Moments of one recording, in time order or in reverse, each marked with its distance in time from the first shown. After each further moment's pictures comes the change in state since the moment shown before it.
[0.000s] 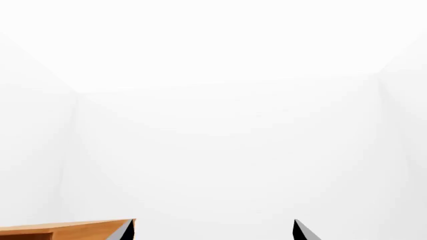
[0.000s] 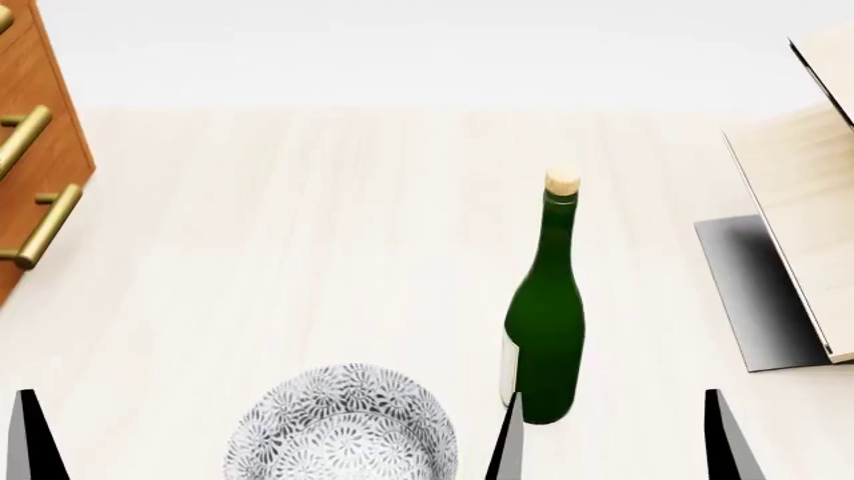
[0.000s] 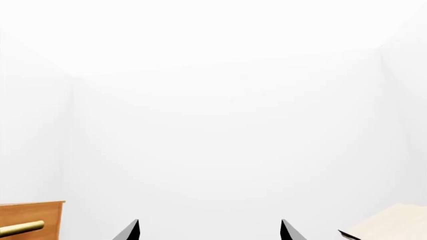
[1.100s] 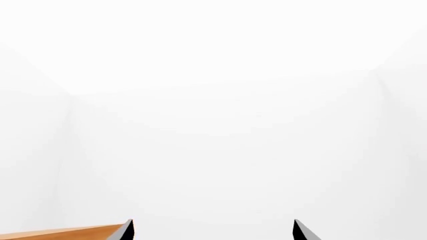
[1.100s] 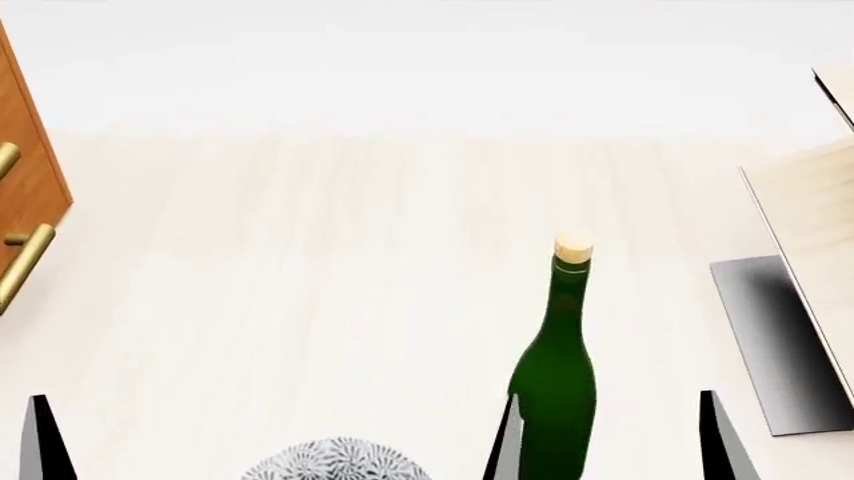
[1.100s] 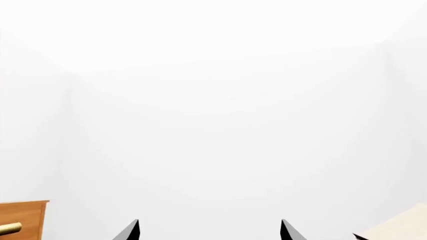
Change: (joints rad) left arm -0.003 -0.021 0.029 0.002 0.034 -0.005 -0.028; right arm 0.006 0.024 -0.021 0.012 0.004 -0.011 0.025
